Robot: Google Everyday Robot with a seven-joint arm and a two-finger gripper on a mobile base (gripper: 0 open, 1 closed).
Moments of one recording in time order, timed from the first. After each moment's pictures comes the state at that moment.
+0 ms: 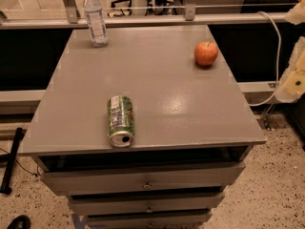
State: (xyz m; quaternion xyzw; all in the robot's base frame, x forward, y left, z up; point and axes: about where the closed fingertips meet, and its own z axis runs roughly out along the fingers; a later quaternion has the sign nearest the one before) arm 0.445 -0.234 1.022 -0.54 0.82 -0.01 0.19
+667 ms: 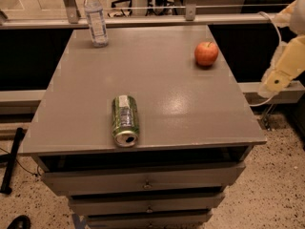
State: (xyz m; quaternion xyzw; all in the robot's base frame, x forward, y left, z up) arm 0.480 -0.234 0.998 -0.54 0.81 0.00 0.22
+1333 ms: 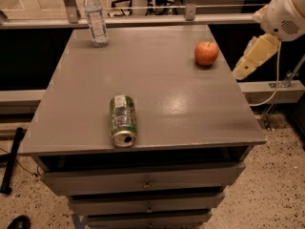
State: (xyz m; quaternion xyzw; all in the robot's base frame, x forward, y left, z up) arm 0.581 -0.236 0.962 -0.53 0.80 0.00 0.29
